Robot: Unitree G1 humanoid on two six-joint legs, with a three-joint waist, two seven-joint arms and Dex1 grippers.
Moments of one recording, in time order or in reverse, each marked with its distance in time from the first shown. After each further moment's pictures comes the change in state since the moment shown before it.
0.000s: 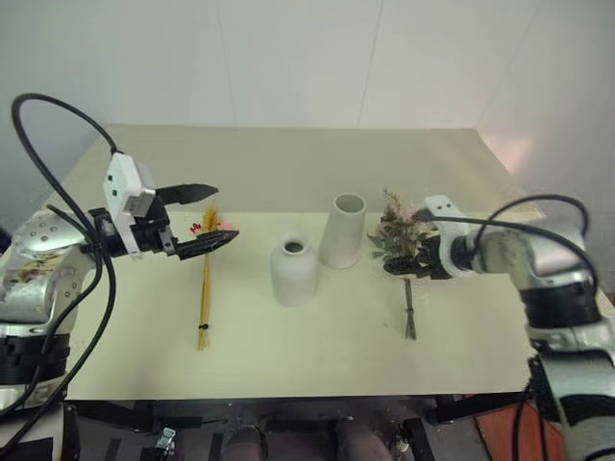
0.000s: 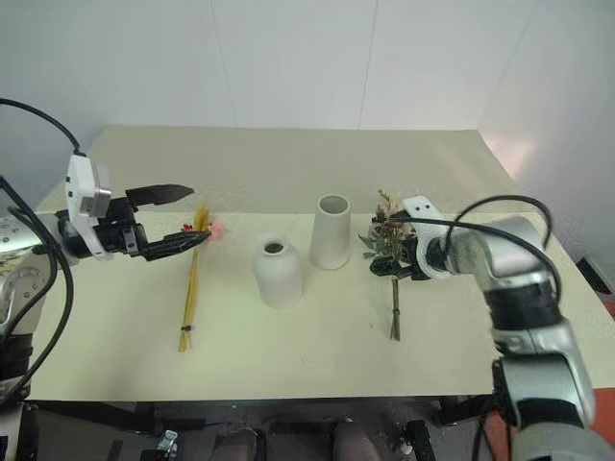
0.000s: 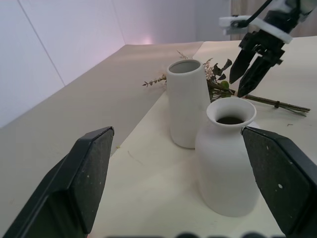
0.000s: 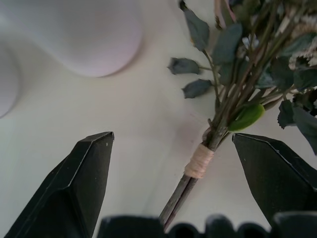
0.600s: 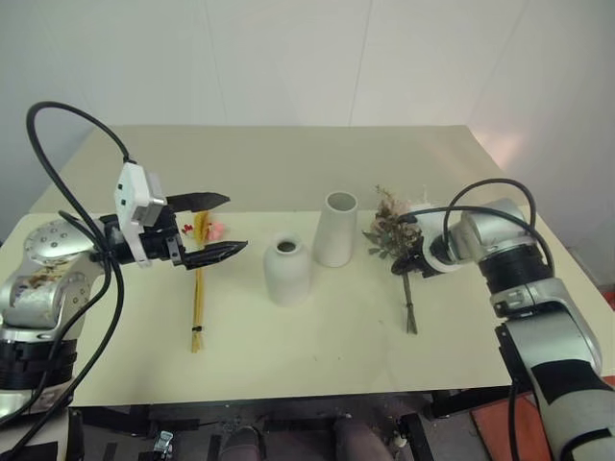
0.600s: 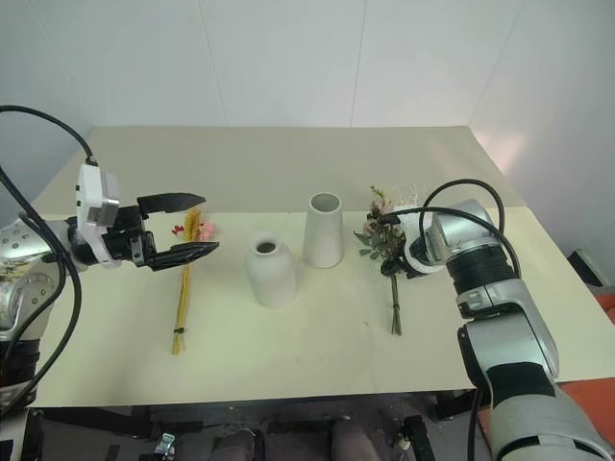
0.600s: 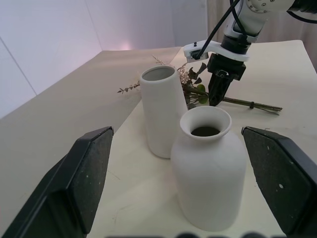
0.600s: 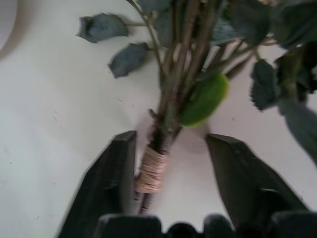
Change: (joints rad) left arm 0.025 -0.019 -0.007 -0.039 -0.014 0.000 -0.021; right arm -0.183 0.101 0.146 0.406 -0.149 -0.100 0.028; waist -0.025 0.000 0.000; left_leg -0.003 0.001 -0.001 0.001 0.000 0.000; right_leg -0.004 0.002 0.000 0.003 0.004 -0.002
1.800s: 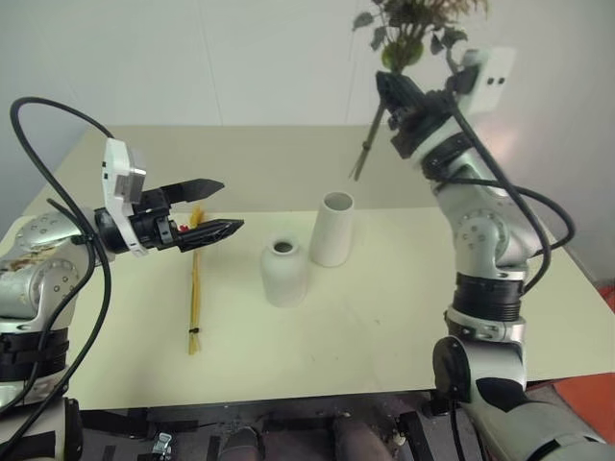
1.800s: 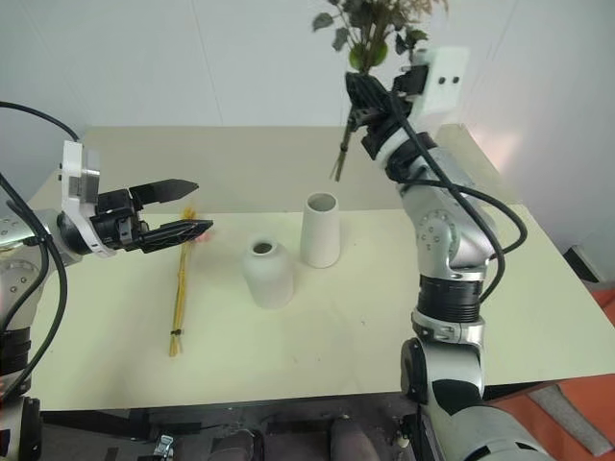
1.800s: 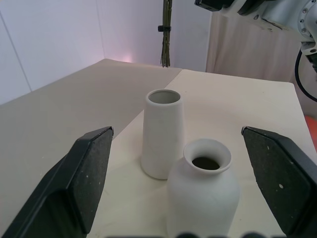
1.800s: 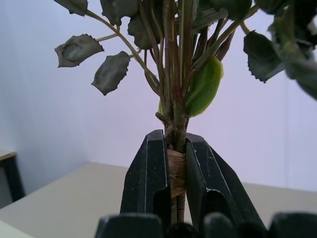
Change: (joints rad) left arm -0.058 0.015 0.040 0.005 -0.152 0.198 0.073; right arm 0.114 0.384 -0.462 -0.609 0.164 -0.856 -0.222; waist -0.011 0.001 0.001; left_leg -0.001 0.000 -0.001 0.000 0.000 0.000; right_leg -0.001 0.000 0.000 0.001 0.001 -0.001
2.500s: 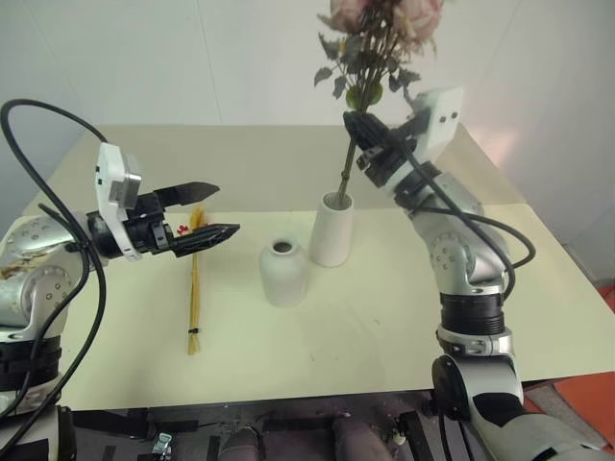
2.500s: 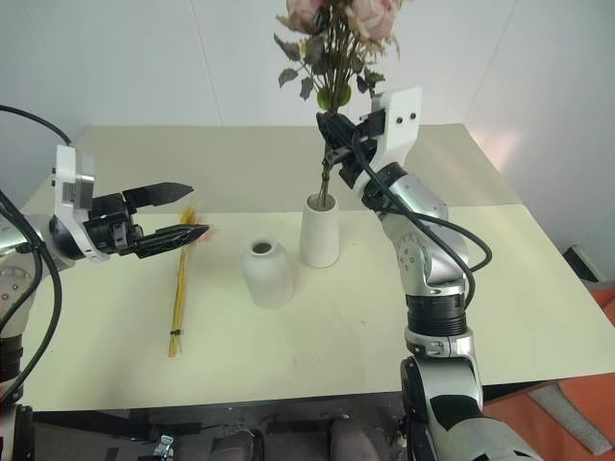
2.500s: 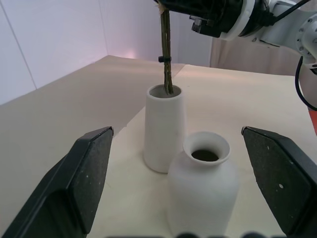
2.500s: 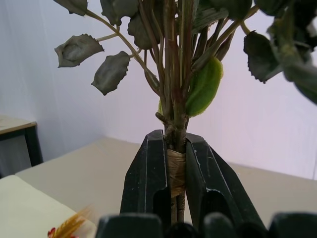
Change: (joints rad) left arm 0.054 0.018 0.027 -0.043 -0.001 -0.002 0.015; right arm 0.100 -0.013 0.107 0.032 -0.038 -0.063 0.036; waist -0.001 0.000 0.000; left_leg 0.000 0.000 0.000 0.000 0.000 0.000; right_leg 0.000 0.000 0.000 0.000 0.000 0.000
